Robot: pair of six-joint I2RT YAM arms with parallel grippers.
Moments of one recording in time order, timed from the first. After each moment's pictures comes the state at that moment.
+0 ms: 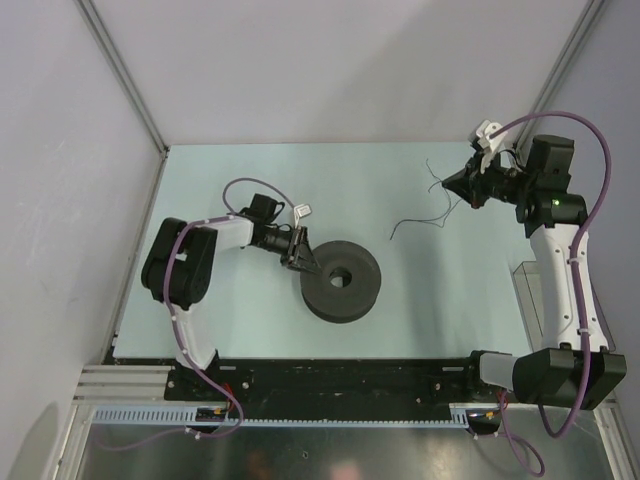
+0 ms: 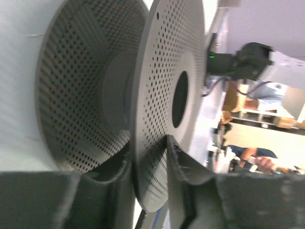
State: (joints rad) left arm -0.31 1.90 1.06 -0.34 1.07 -0.16; right arm -0.10 1.24 1.39 -0.64 -0.90 -0.52
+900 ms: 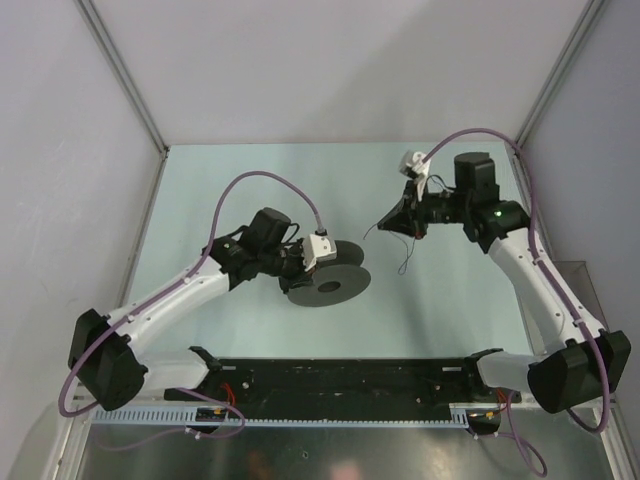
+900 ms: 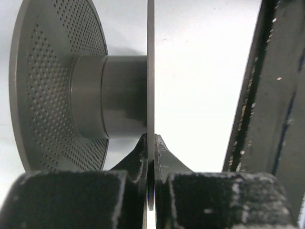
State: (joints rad) left arm -0.68 1.24 0.97 -0.60 0.53 0.44; right arm 0.28 1.24 1.27 -0.56 -0.95 -0.30
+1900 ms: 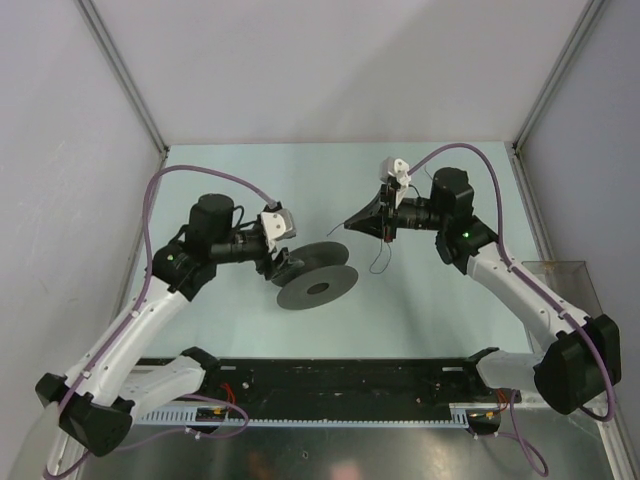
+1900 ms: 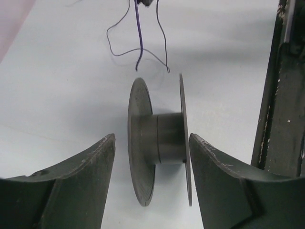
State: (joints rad) left arm -0.51 0.98 1.02 -0.56 0.63 0.49; right arm 0.47 1.24 1.02 0.12 -0.95 -0.01
